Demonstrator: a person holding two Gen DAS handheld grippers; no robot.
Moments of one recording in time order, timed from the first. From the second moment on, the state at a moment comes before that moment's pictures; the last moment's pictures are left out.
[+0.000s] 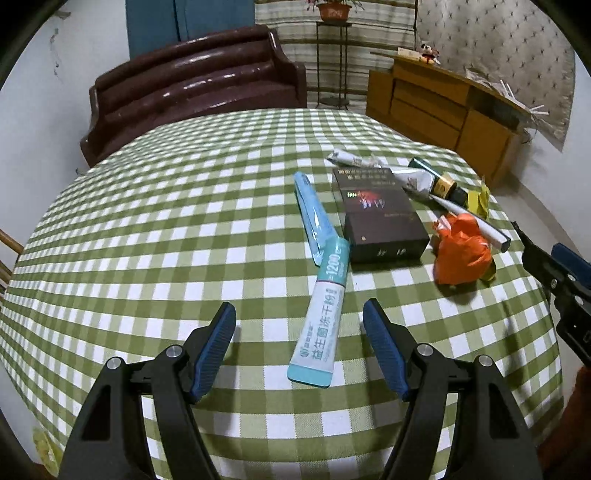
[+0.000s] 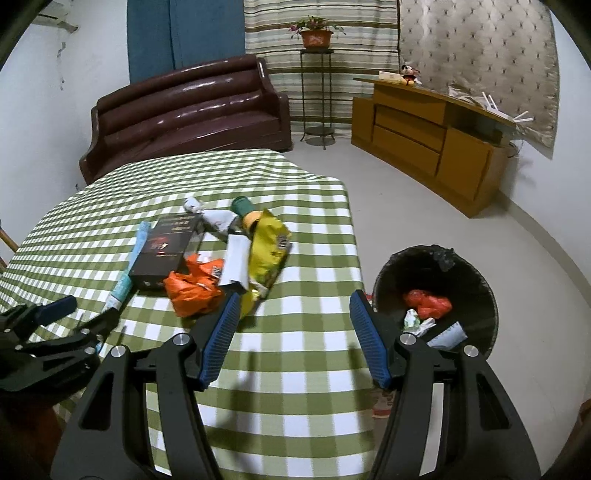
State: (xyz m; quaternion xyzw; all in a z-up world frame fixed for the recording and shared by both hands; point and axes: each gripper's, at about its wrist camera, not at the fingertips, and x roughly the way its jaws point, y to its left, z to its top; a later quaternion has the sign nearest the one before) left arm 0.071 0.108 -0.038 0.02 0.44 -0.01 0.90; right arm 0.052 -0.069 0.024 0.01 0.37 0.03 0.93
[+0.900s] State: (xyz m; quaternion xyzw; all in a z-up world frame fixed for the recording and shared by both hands) left arm 0.060 0.134 -0.029 -0.01 0.43 -0.05 0.90; right arm 0.079 -0.040 0.020 -0.01 0.38 0.04 0.92
